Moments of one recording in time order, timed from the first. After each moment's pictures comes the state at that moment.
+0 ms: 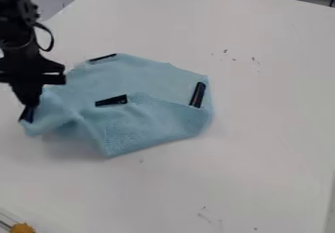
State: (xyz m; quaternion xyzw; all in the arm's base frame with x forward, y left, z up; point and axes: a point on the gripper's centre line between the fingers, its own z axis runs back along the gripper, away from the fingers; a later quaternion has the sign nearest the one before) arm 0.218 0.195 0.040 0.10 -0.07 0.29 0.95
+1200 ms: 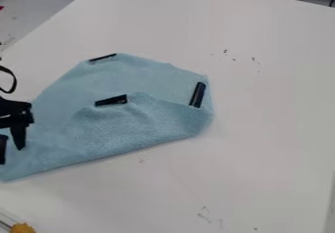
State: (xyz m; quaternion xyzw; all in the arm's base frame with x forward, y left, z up) arm 0.156 0.189 0.021 0.09 -0.02 0.41 0.91
